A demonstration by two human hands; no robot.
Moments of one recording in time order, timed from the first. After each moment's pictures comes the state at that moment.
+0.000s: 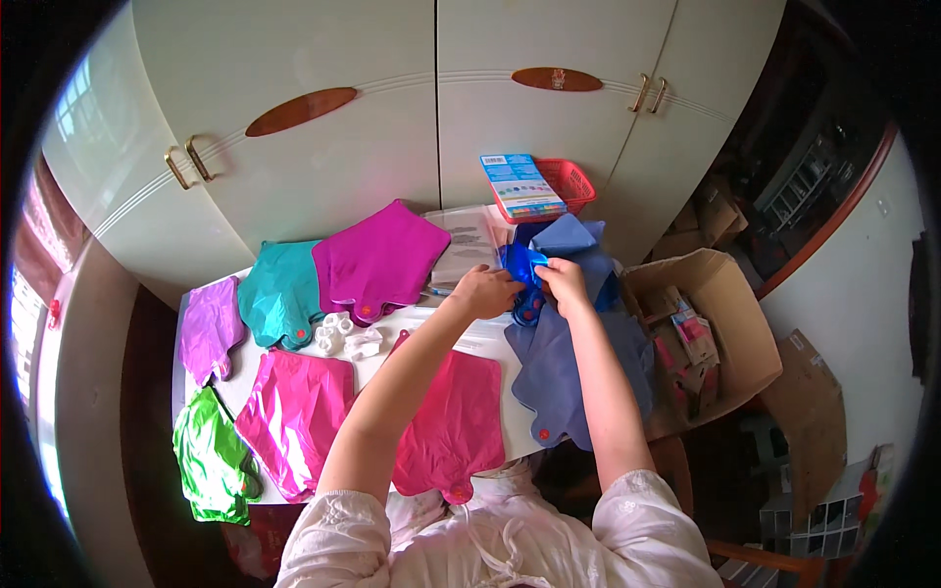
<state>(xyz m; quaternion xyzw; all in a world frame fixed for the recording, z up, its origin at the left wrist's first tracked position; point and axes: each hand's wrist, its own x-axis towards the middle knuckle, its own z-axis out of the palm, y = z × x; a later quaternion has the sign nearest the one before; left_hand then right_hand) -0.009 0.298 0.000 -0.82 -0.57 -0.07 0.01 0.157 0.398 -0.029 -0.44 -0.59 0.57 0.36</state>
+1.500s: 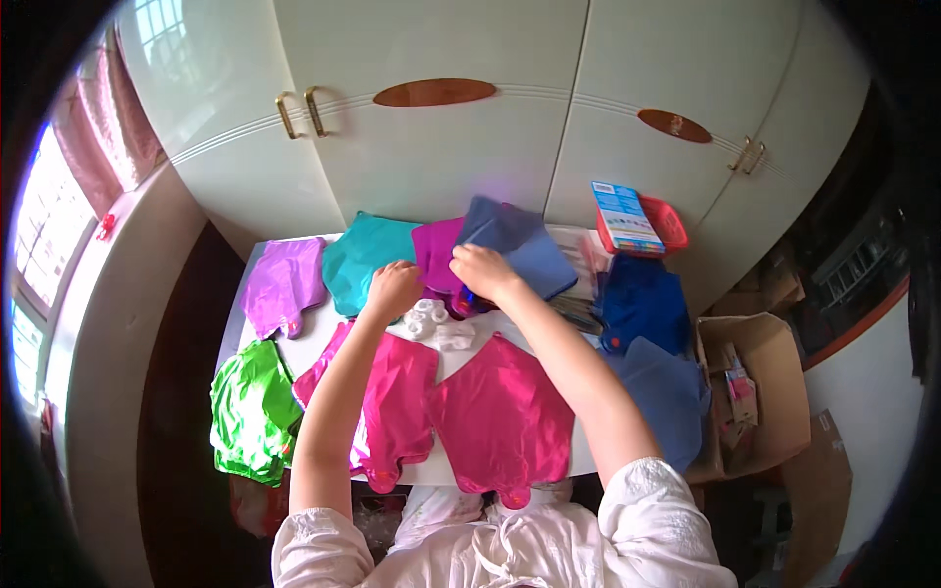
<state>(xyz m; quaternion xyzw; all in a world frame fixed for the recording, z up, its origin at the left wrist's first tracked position) -0.238 0.125 0.006 -0.56 -0.81 -0.16 0.06 -0.107 0.286 0.017 0.01 -0.97 -0.02 0.22</state>
